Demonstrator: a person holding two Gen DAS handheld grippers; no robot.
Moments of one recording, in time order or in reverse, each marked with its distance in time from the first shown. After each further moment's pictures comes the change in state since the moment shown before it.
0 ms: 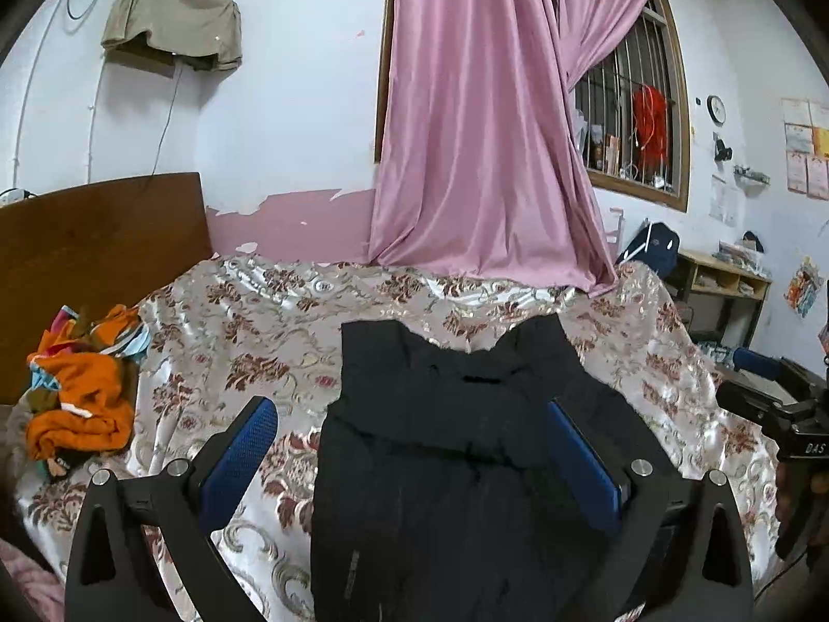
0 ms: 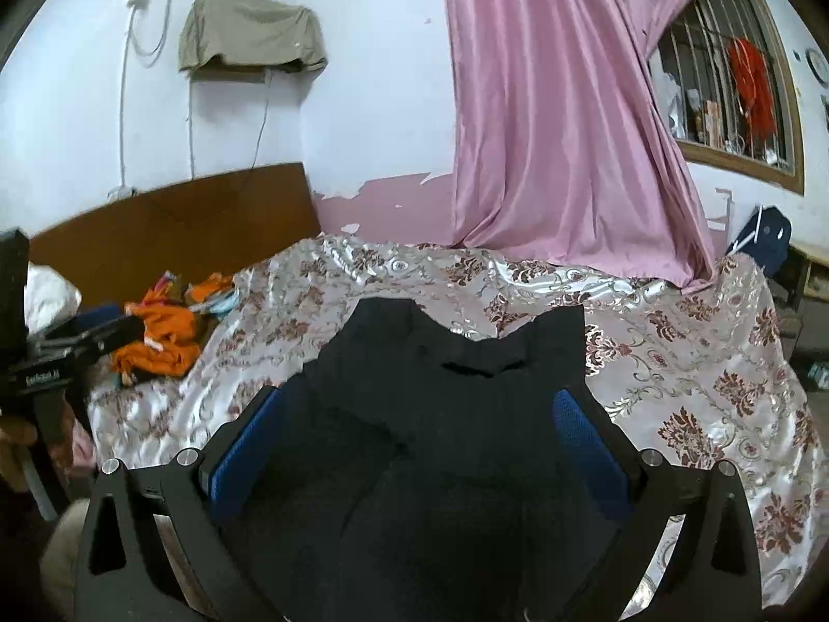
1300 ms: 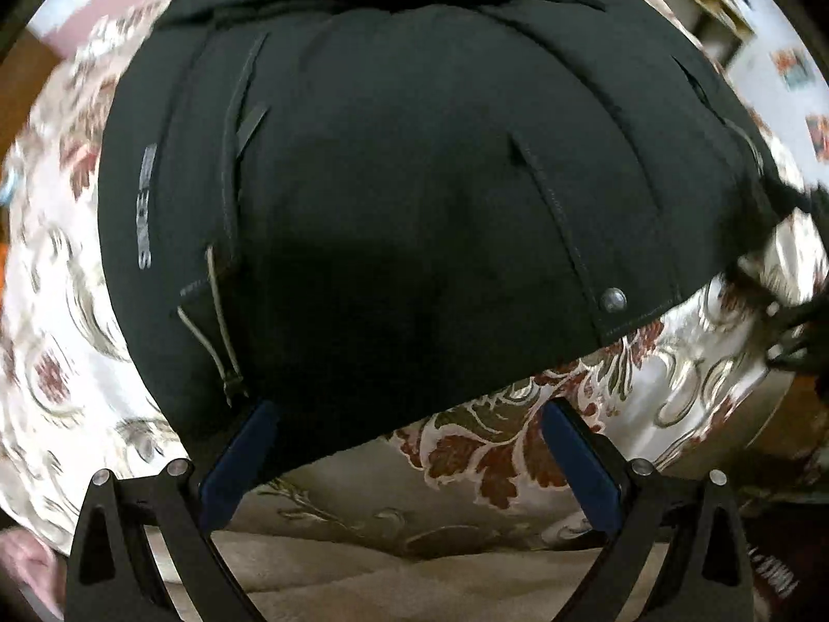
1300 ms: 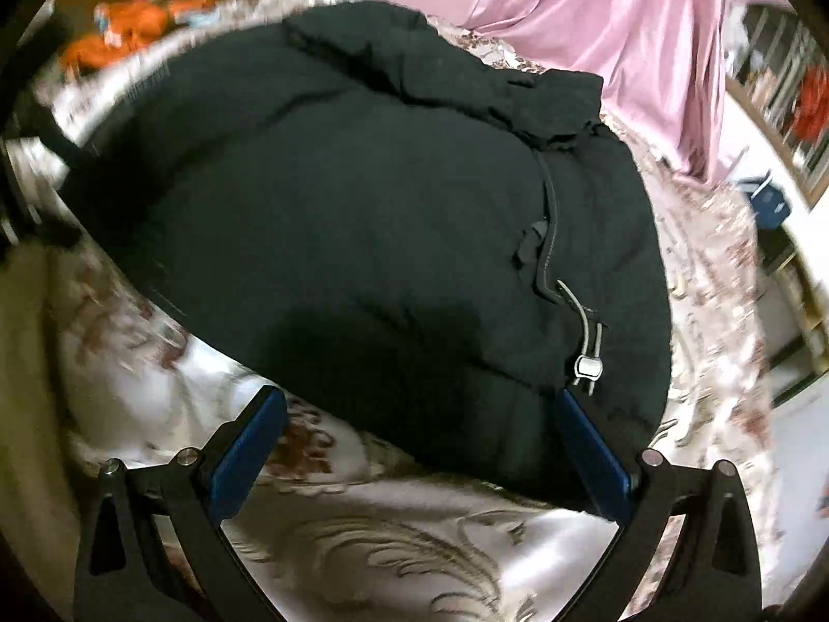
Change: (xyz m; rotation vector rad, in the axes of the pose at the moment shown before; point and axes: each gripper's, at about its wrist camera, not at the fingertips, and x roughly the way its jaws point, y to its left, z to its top) left arm 0.111 -0.035 -0.210 0.210 0.937 -0.158; right arm 0.044 0.008 -0.214 -0.332 0.553 -0.225
